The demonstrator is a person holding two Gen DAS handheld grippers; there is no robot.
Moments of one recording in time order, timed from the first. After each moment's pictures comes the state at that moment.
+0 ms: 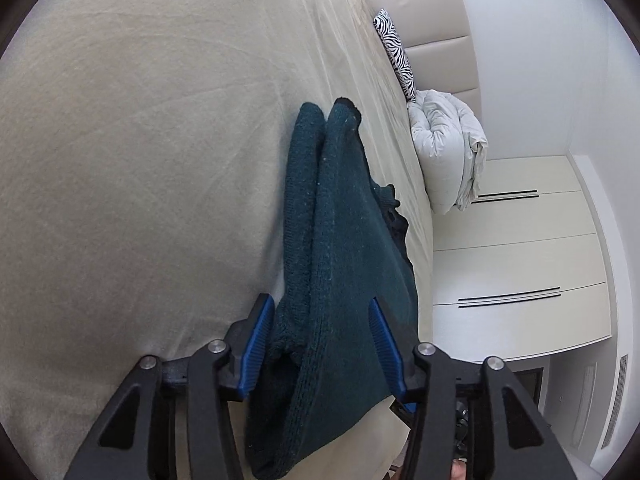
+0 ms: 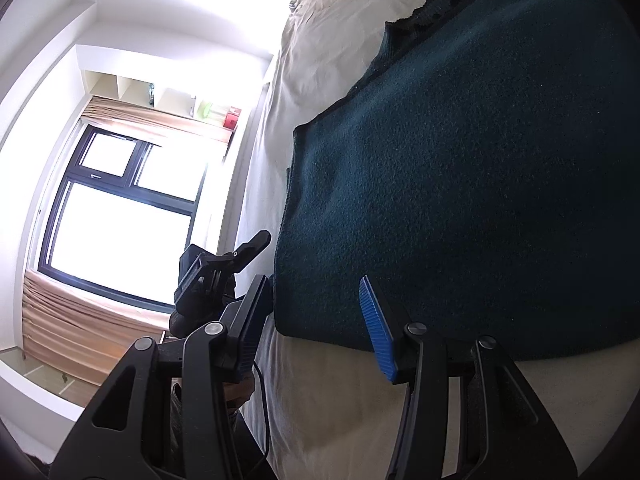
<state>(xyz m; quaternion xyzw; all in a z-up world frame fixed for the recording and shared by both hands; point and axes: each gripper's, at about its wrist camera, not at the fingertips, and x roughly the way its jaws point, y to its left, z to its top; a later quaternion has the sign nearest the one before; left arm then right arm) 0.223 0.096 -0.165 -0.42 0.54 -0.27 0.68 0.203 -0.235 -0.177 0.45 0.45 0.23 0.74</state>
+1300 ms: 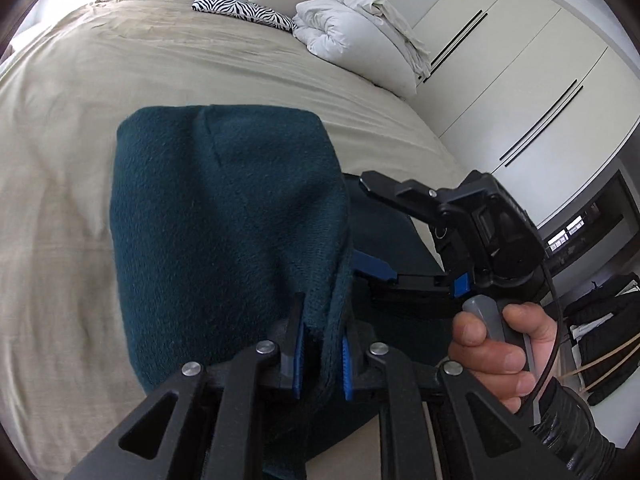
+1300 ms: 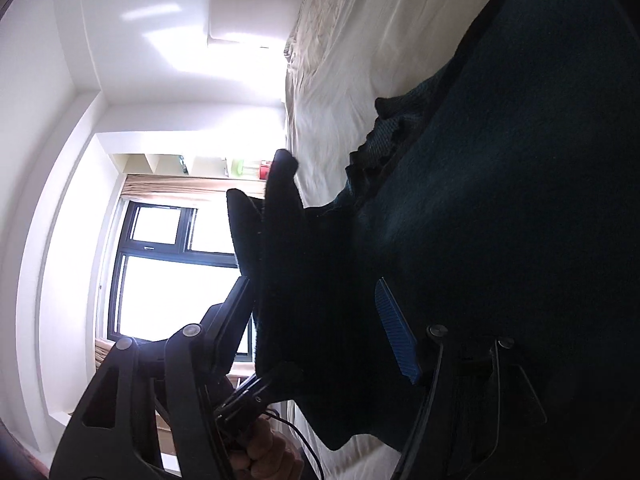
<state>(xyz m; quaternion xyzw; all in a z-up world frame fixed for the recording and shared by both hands) 0.183 -0.179 -0.090 -0.09 0.49 -0.37 0.79 0.233 -0.419 -0.203 0.58 0.39 0.24 0.67</state>
